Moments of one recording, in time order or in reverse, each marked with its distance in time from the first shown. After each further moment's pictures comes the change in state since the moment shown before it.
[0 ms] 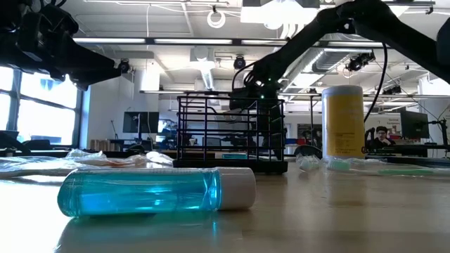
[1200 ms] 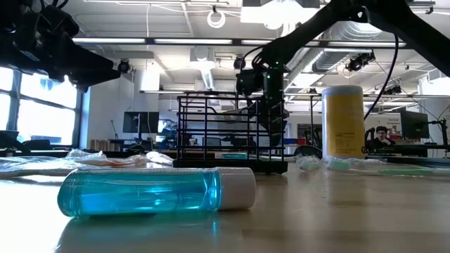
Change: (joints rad) left arm 0.000 0.000 0.000 -0.017 0.018 -0.029; right arm -0.062 -0.122 0.000 0.004 -0.238 0.099
